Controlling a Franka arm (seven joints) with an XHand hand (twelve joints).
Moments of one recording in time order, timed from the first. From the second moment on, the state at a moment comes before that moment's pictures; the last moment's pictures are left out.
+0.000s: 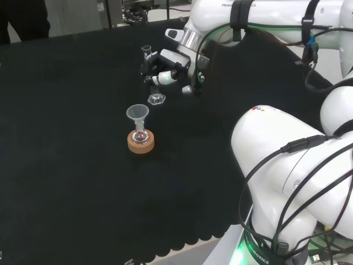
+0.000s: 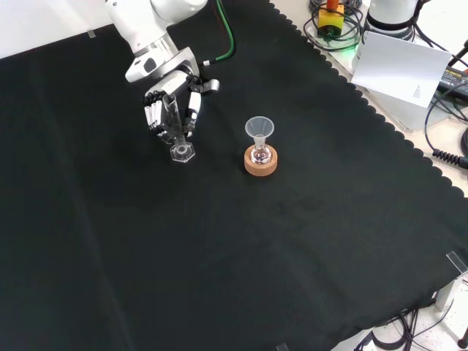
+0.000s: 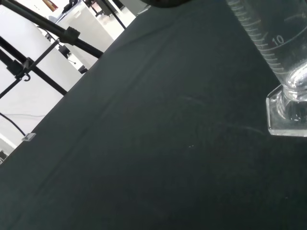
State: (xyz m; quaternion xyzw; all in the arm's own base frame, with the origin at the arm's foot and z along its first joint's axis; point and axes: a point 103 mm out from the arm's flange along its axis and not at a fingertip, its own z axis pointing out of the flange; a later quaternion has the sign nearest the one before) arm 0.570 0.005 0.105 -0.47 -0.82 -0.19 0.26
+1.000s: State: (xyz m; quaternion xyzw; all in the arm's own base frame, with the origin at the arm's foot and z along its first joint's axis) arm 0.569 0.006 0.086 -0.48 -0.82 -0.20 0.25
